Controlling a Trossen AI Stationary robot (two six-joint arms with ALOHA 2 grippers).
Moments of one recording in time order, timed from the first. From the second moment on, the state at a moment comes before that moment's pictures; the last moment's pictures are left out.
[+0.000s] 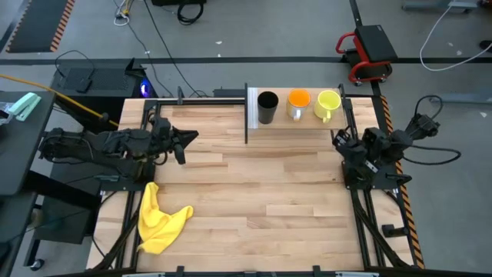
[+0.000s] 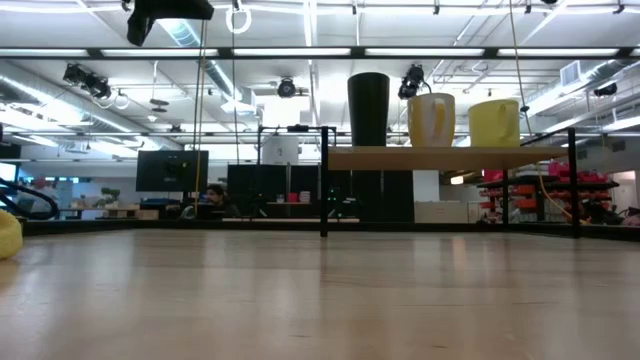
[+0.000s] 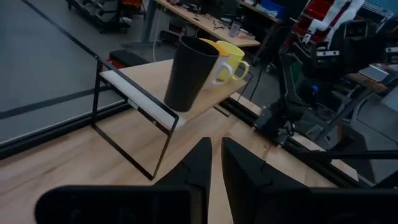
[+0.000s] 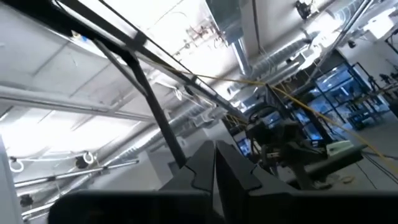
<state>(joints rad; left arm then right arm) -0.16 0.73 0.79 -0.31 -0.63 -0.56 0.55 0.37 0.33 0.65 0.39 0.29</state>
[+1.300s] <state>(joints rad) 0.01 0.59 0.62 -0.07 -0.43 -0.46 0.17 0.41 0.19 0.88 0.15 0.40</state>
